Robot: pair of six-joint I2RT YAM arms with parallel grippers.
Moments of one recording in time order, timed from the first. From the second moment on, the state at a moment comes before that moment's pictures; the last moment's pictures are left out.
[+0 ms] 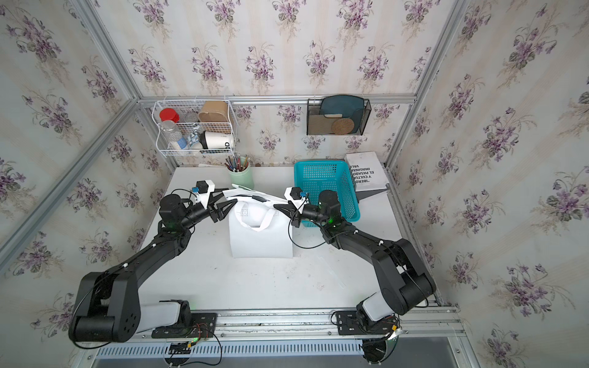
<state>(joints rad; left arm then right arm) -0.04 1.35 0.66 0.62 0.96 0.01 0.51 1.52 0.79 0.68 -0.83 -0.10</state>
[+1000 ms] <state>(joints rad) -0.09 1.61 0.76 0.79 1.32 -0.14 0.50 1.58 0.87 0.59 -0.88 -0.06</state>
